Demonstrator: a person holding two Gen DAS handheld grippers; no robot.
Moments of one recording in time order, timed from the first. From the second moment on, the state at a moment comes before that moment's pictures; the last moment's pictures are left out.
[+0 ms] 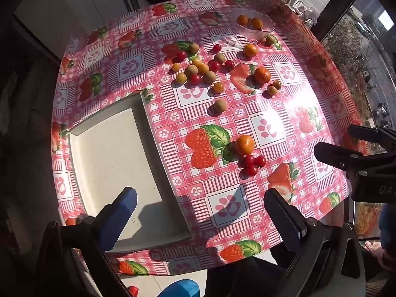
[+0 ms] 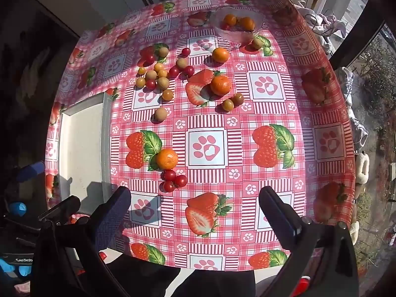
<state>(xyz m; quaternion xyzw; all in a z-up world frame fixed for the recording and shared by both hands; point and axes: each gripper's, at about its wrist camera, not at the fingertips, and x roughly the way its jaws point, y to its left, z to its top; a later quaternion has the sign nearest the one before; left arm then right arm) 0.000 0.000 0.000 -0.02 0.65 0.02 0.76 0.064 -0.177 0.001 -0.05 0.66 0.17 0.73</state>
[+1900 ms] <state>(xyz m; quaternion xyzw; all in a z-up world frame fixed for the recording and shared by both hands) 0.003 -0.009 -0.006 -0.01 0.68 0.01 0.73 0.069 -0.189 -0.003 -0.06 0.66 0.14 0.73</state>
